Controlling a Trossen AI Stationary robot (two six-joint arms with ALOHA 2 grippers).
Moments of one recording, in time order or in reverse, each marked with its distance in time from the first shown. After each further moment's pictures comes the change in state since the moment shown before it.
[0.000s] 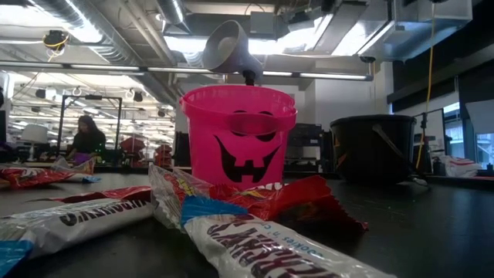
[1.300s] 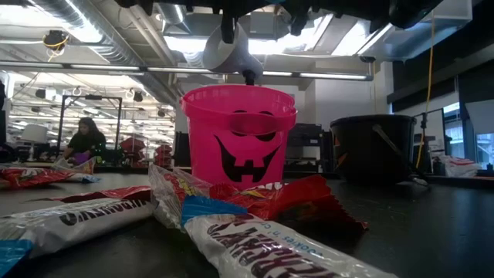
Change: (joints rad) left arm 0.028 0.353 -0.001 0.297 -0.013 -0.053; right arm 0.000 0.252 0.000 0.227 -0.048 0.004
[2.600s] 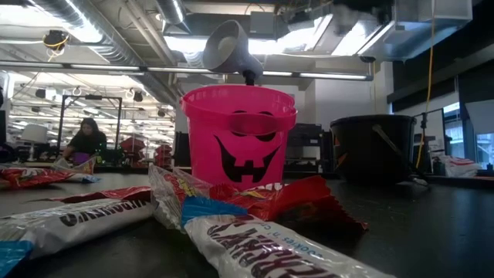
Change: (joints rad) left arm -0.088 -0.425 0.000 -0.395 -0.006 0.121; right arm -0.003 -0.581 0.001 -0.857 0.639 -0.225
